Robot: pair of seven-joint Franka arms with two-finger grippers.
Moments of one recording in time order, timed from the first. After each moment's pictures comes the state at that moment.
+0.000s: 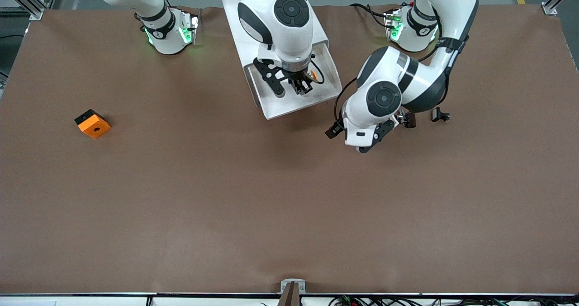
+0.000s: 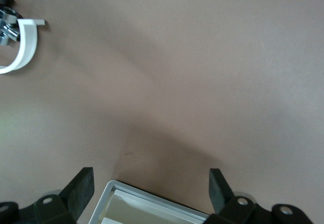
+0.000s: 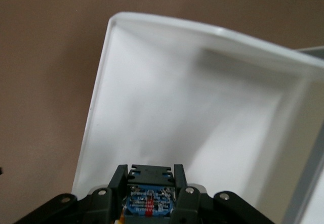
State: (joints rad) left arm -0.47 0.36 -0.13 -1.77 -0.20 1.94 -1.21; right arm 0.99 0.42 -0.11 -1.46 0.15 1.80 1.79
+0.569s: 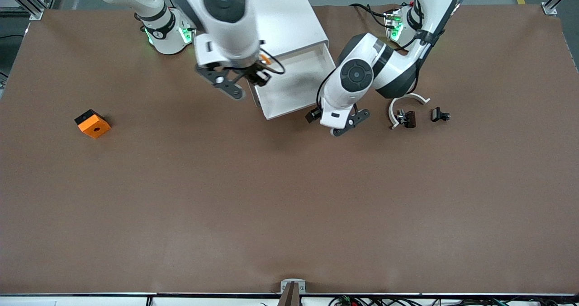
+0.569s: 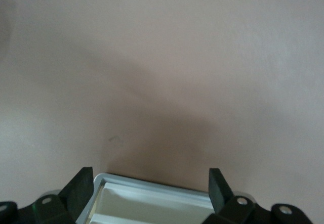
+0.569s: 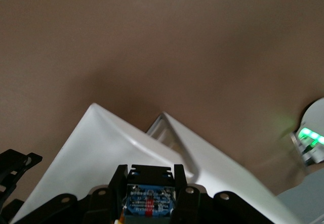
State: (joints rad) left arm -0.47 0.34 -0.26 -1.87 -0.18 2.08 -1.17; right arm 0.76 0.27 -0.13 -1.37 0.15 1.43 1.17
